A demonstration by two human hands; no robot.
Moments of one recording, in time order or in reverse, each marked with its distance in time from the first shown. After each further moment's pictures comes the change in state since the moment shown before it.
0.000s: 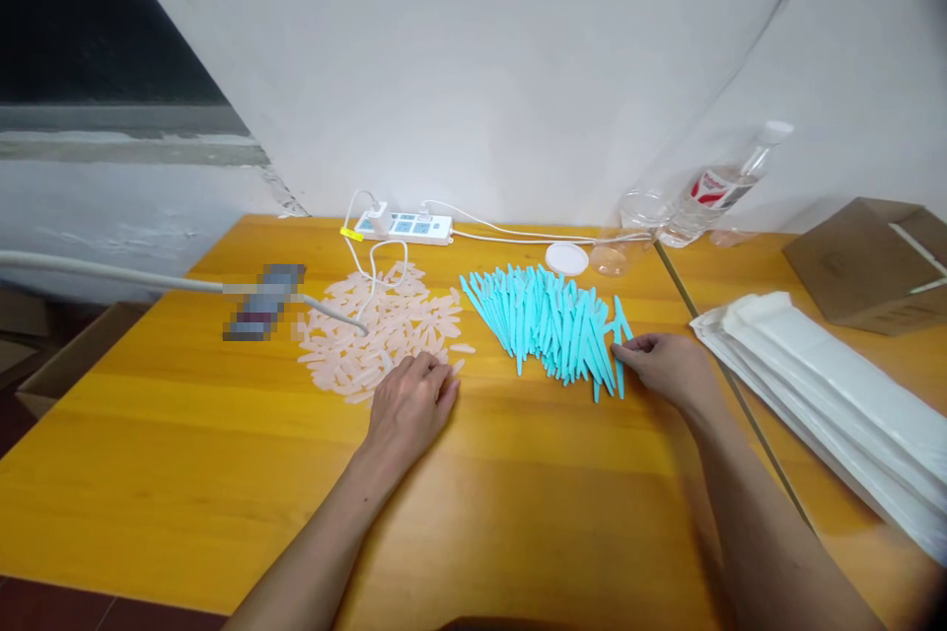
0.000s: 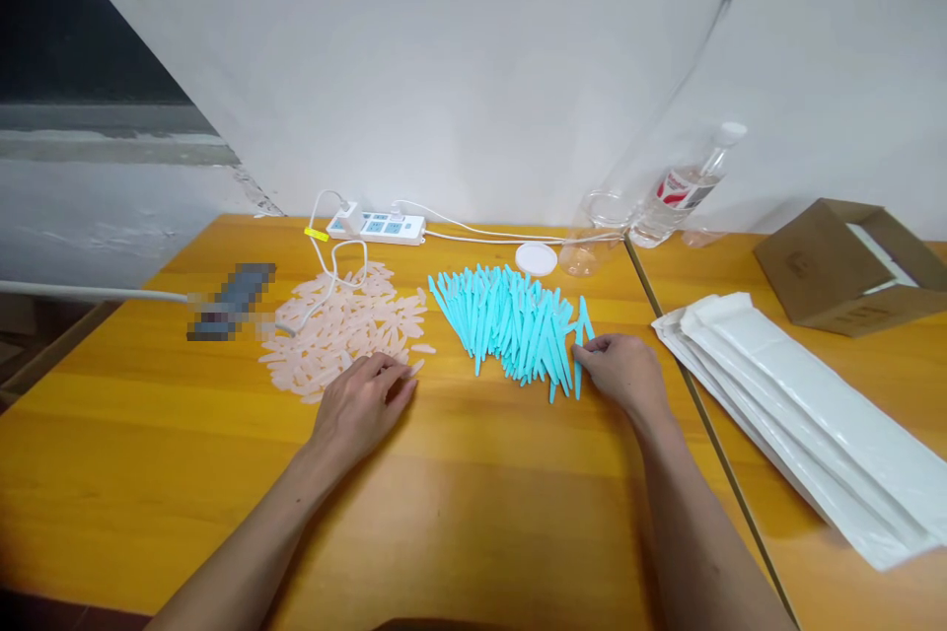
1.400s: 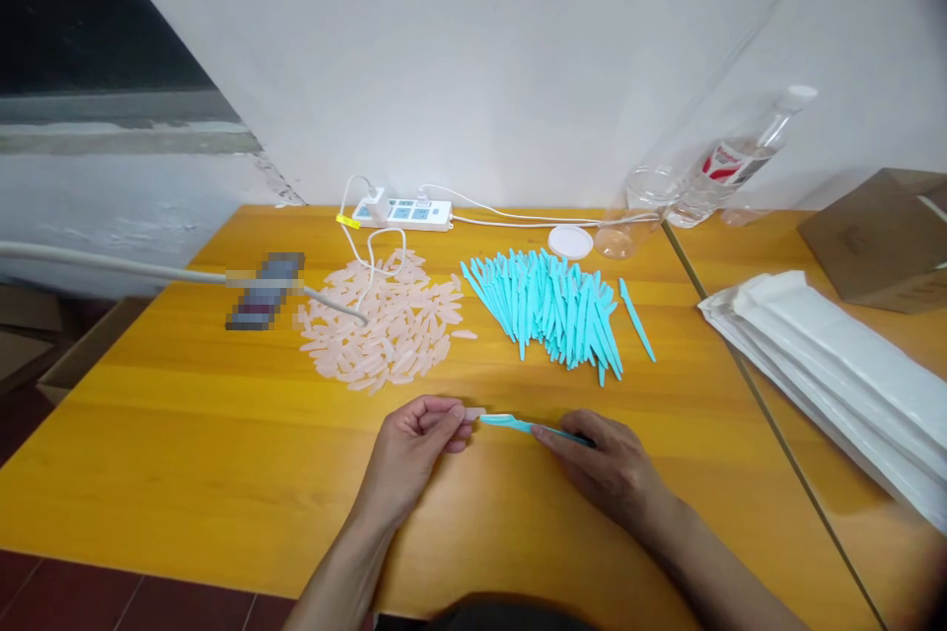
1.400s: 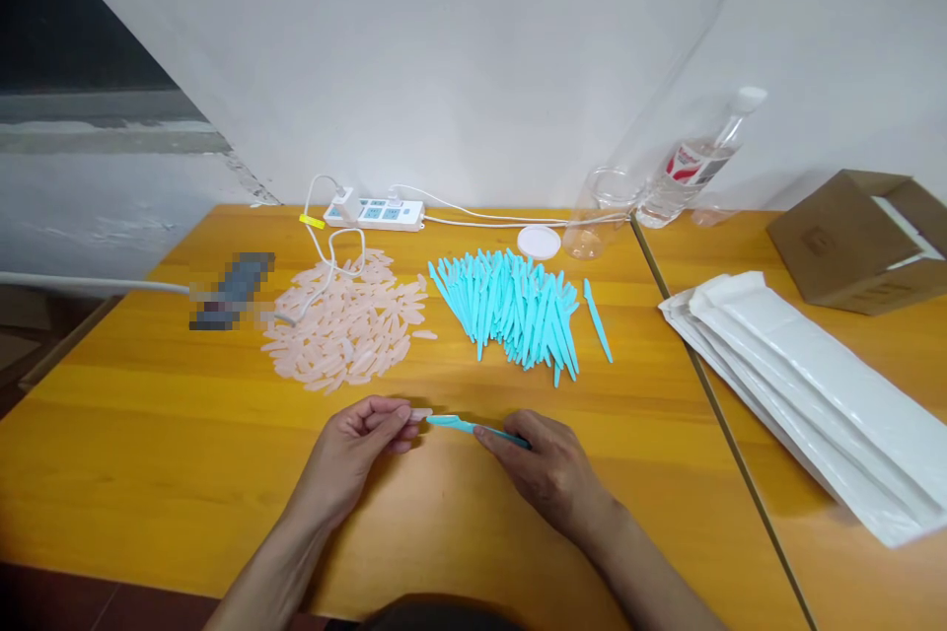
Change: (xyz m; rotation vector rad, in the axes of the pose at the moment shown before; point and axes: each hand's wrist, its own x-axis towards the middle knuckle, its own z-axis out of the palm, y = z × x) left_hand -0.056 0.026 0.001 -1.532 -0.197 -0.717; right_hand -0.133 -0.021 0.057 0.153 0.246 -1.137
